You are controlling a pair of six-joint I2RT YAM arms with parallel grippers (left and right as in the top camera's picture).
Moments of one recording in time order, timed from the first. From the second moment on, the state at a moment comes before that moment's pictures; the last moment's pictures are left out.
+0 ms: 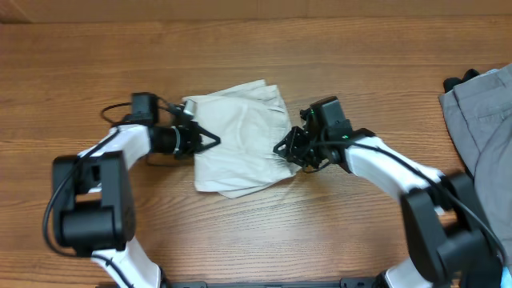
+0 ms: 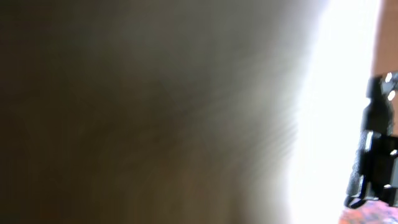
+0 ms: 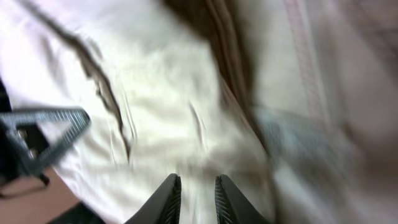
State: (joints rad) left arm 0.08 1.91 1.03 -0.43 0.96 -0.18; right arm 0.38 1.74 0.95 -0.26 -0.57 0.78
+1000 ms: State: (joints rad) left arm 0.76 1.94 1.06 -0.46 0.86 -0.23; right arm 0.36 1.11 0.95 -0.43 -0.45 0.67
